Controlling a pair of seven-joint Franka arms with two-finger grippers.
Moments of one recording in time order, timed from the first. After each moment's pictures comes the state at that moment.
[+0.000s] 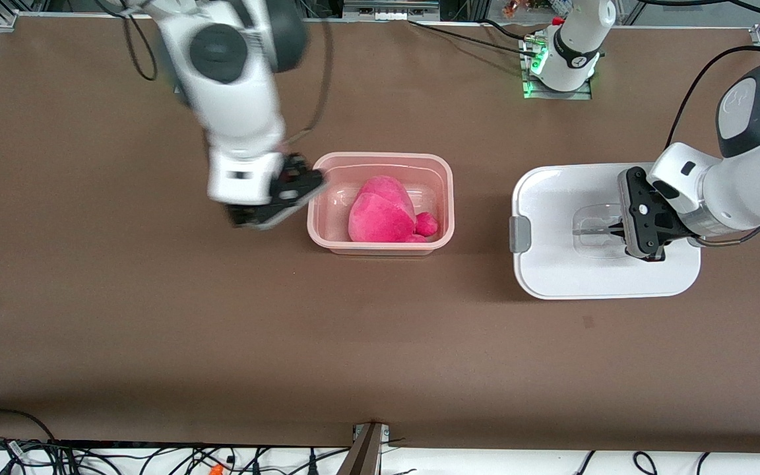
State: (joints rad) left arm 0.24 0.37 -0.43 -1.38 0.00 1.60 1.29; right arm 0.67 0.33 -0.22 -1.38 -0.04 1.80 -0.15
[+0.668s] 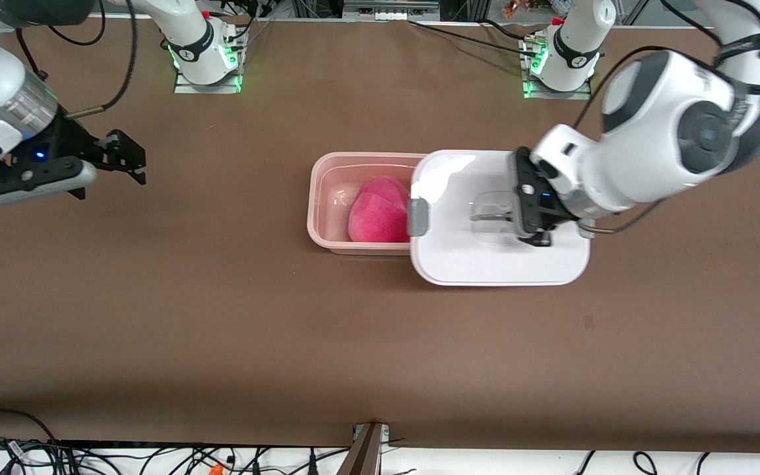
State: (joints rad) left arm -0.02 0.40 -0.44 -1.40 -0.12 1.78 1.06; right arm 0.66 0.09 -0.51 -1.52 0.05 1.67 -0.08
